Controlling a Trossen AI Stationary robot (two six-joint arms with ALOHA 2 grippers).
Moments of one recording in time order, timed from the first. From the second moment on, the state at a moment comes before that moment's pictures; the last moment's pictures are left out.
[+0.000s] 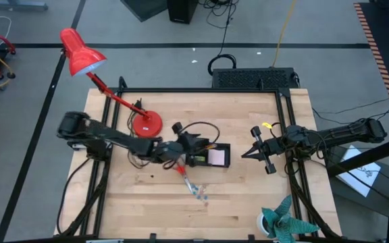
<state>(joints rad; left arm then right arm) -0.21 1.62 1.01 0.22 -0.68 0.00 0.10 0.63 0.25 0.40 -0.24 -0.12</state>
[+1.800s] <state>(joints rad) -0.35 1.40 0.12 1.21 -0.30 -0.01 0.26 1.20 0.66 0.07 0.00 -0.08</state>
